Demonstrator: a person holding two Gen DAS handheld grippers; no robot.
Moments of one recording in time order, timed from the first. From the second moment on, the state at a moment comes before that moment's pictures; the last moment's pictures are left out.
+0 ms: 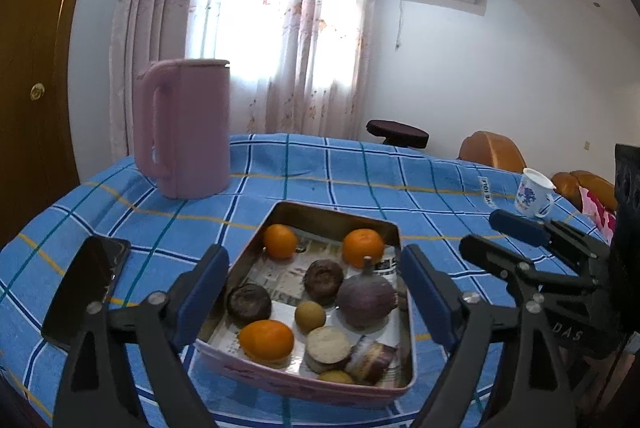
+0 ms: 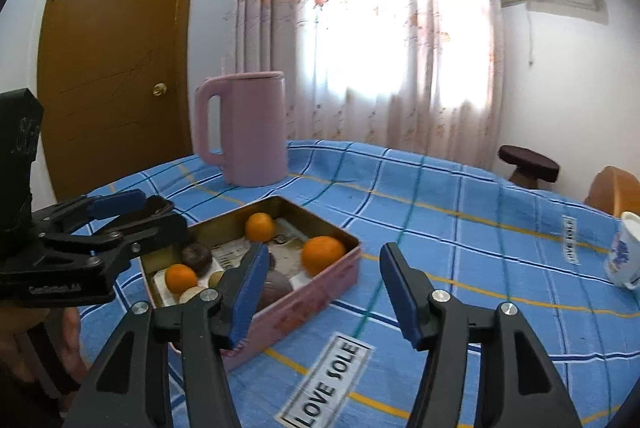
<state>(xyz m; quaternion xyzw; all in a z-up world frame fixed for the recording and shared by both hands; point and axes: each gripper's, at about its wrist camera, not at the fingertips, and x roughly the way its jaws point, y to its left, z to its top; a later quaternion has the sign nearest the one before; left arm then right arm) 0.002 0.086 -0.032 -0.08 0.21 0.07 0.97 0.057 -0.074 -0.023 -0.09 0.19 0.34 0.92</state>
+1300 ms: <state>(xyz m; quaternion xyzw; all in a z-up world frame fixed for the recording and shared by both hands) -0.012 0.030 -0.015 -0.04 0.20 0.04 0.98 0.026 -0.125 0.005 -0.05 0.16 0.30 0.94</state>
